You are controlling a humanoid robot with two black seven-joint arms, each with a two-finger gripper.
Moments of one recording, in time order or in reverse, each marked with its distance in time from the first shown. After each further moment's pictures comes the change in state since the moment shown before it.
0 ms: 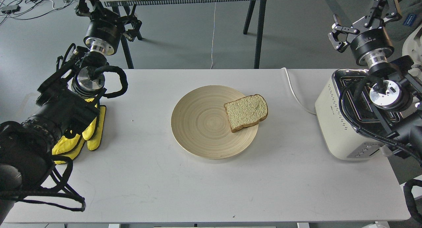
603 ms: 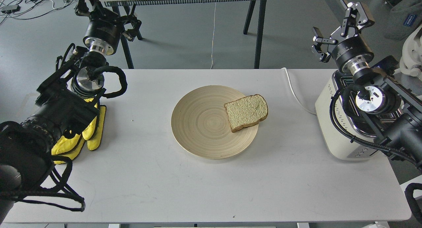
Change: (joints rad) left arm 0.002 0.002 0.000 0.000 0.000 -0.009 0.001; right arm 0.028 -0.025 -0.212 0.088 -0.164 -0.080 -0.006
